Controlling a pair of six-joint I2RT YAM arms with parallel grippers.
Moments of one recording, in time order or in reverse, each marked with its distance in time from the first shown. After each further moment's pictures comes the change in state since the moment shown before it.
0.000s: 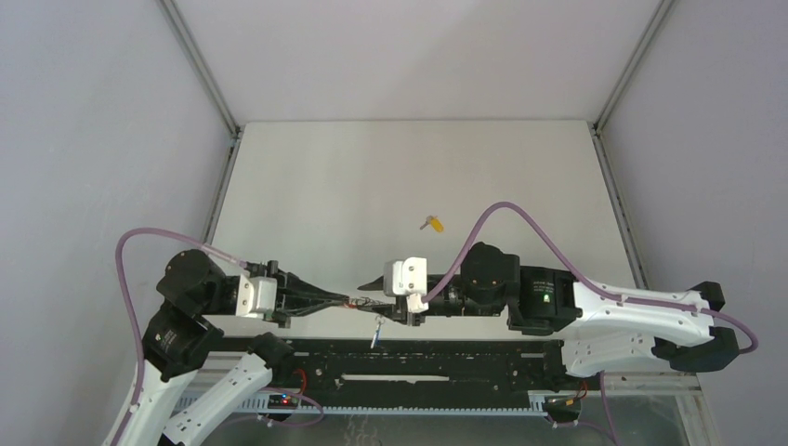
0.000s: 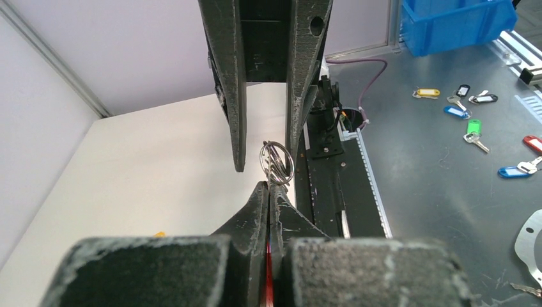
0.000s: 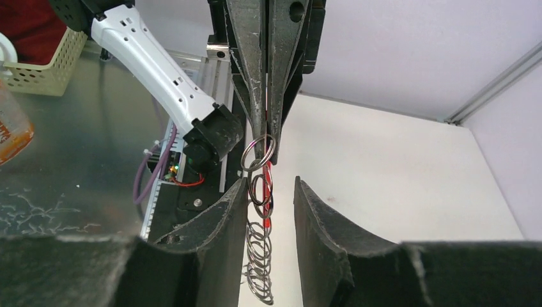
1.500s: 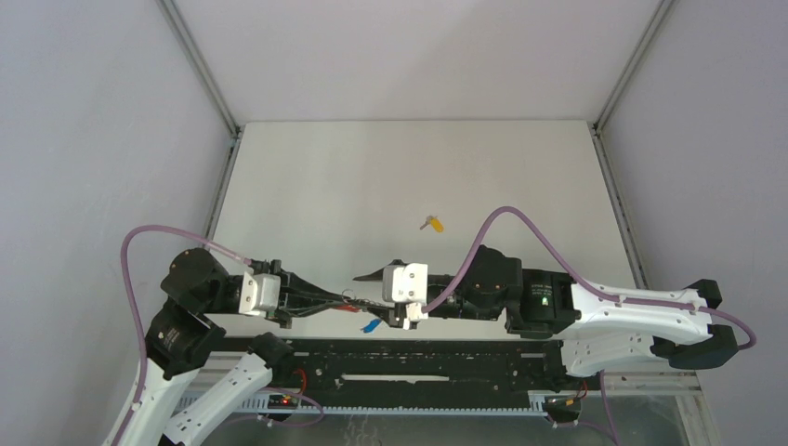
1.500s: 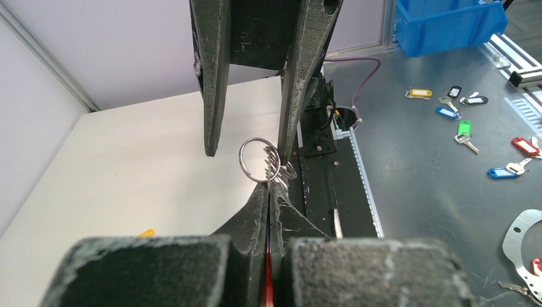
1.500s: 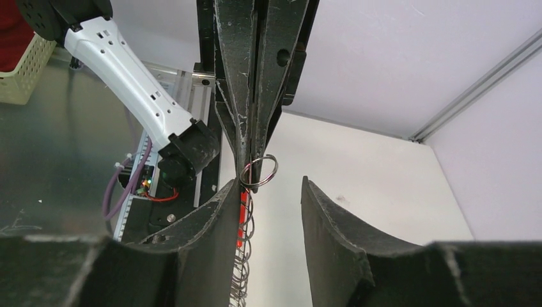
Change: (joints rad) left arm 0.000 0.003 -0.013 -0.001 0.009 -0.025; right arm 0.032 0.012 0.009 0.056 0.080 -0.086
